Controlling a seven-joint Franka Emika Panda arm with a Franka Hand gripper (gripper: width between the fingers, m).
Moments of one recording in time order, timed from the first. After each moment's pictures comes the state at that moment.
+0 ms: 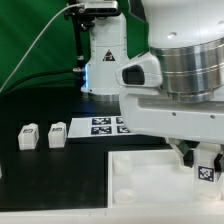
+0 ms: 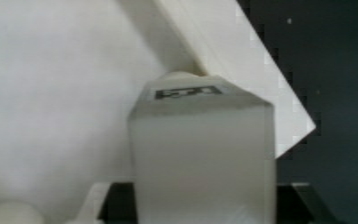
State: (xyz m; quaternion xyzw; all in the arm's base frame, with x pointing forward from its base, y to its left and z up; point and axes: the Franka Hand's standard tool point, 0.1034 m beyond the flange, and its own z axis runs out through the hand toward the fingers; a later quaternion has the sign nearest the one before) arm 0.639 0.100 0.076 -0.92 0.39 0.05 0.08
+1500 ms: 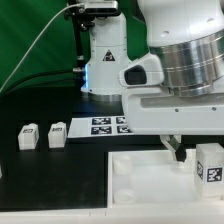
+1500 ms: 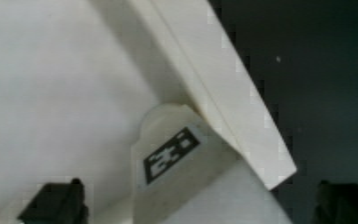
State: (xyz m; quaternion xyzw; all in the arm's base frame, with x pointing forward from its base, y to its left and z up) arm 0.624 0.114 0.077 -0.98 0.16 0.01 0.09
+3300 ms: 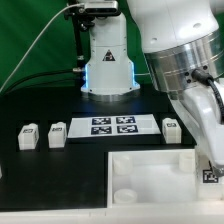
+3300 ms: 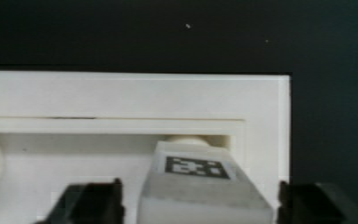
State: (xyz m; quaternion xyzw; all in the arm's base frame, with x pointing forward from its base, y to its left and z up) arm 0.625 0.118 0.073 -0.70 0.69 0.08 0.12
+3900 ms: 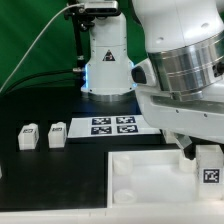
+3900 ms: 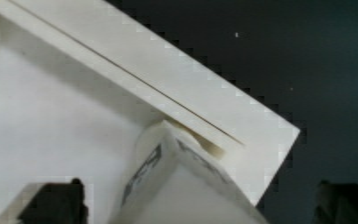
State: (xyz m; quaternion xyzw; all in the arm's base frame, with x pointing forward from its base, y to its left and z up) arm 0.626 0.117 0.074 -0.89 0.43 0.05 0.12
